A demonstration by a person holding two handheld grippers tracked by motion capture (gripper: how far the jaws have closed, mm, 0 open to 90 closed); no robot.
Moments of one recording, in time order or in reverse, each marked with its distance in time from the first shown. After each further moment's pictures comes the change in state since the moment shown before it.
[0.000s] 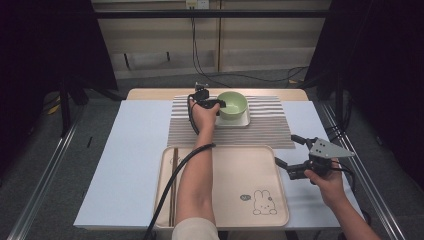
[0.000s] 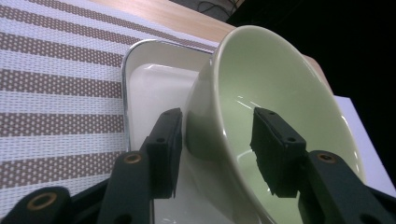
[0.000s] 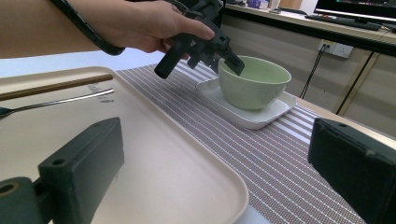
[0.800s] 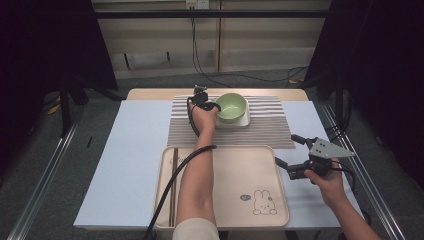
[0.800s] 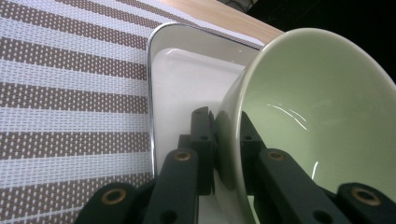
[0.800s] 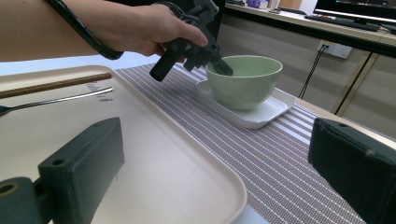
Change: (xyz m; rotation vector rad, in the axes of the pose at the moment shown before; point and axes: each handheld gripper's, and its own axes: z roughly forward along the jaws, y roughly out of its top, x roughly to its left) left arm 0.003 -0.006 -0.002 0.017 0.063 -0.028; right arm 0.000 0.000 0.000 0.003 -0.005 -0.006
